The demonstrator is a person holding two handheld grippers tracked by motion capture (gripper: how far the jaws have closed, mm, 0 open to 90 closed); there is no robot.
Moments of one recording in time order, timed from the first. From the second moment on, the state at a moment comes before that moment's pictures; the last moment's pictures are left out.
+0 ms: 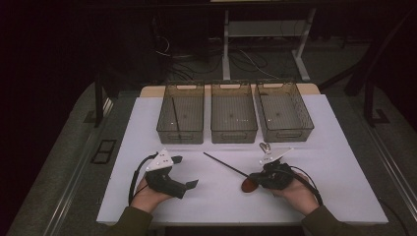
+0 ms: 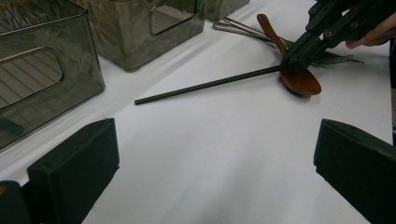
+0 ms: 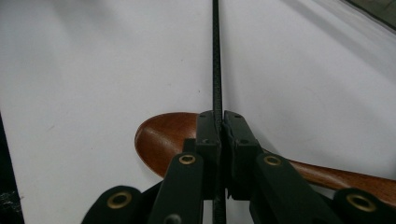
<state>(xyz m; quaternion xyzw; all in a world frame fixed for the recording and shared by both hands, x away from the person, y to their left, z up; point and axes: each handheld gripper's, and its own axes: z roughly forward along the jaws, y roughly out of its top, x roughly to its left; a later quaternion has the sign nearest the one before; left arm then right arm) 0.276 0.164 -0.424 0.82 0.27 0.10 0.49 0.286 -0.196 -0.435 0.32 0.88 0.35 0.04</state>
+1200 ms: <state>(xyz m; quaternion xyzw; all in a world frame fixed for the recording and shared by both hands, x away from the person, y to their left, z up) 0.276 0.164 -0.427 0.82 0.27 0.09 0.49 0.305 -0.207 -0.391 0.33 0.84 0.43 0.04</state>
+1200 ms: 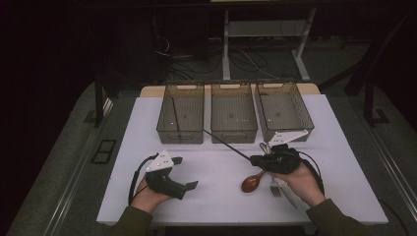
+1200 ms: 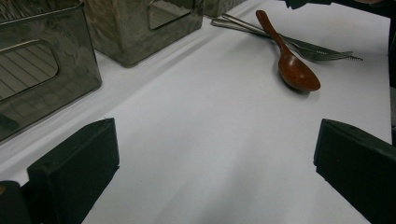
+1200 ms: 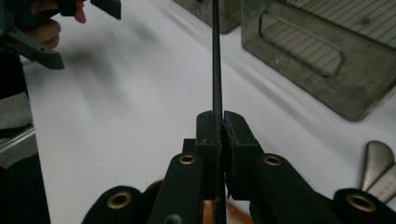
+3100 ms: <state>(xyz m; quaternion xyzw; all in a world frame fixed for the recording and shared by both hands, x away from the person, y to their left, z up) 0.277 0.163 -0.427 0.82 0.27 0.09 0.50 0.413 -0.112 -0.342 0.36 0.84 0.41 0.07</state>
